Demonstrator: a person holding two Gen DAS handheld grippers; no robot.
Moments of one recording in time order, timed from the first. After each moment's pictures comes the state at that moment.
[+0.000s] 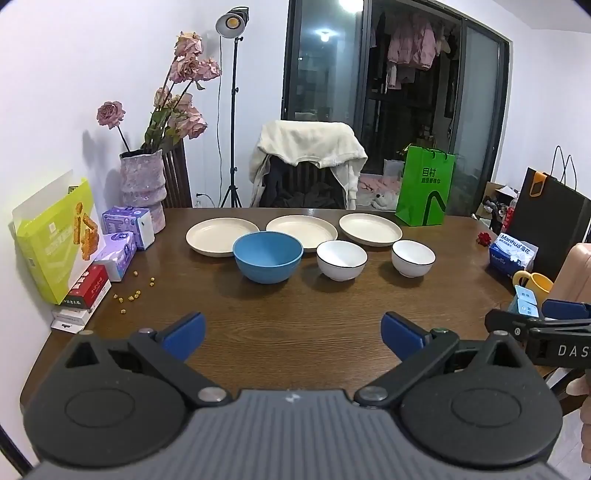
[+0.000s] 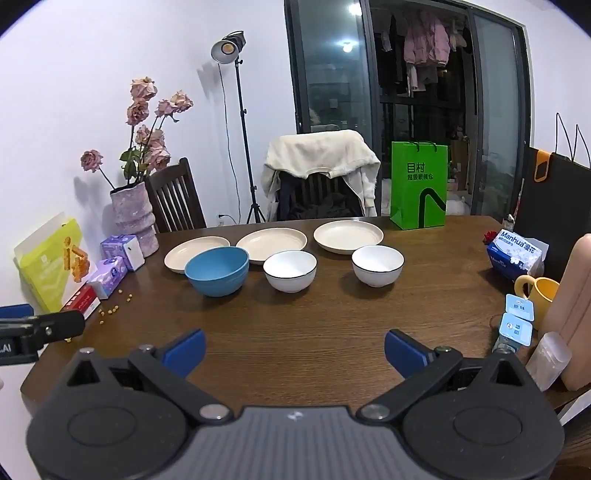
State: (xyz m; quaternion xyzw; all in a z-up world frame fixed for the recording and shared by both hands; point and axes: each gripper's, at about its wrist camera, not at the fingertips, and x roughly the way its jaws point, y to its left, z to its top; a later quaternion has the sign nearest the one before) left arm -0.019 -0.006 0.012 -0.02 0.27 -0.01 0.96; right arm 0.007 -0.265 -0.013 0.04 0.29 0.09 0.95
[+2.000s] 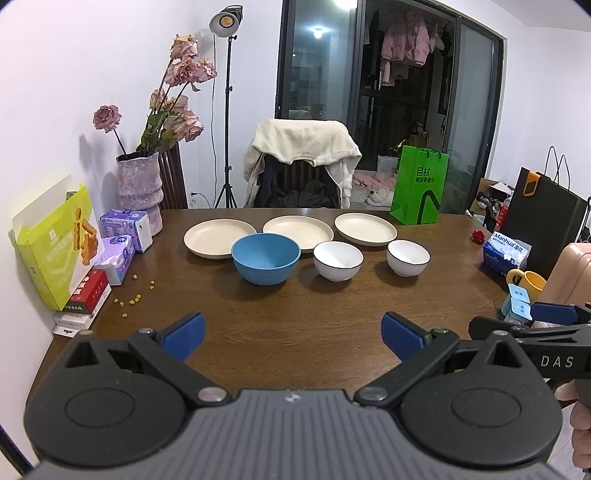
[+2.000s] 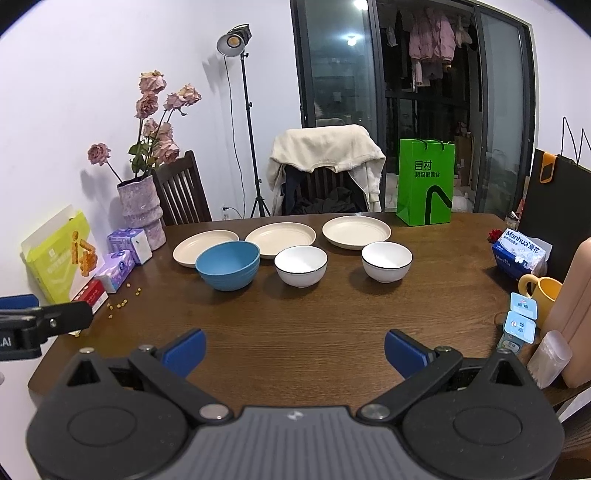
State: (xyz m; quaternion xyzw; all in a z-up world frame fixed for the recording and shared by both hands) left arm -0.021 -0.001 0.023 -0.02 0.28 -0.02 0.96; right arm 0.002 -0.251 -0.004 0.03 0.31 0.09 0.95
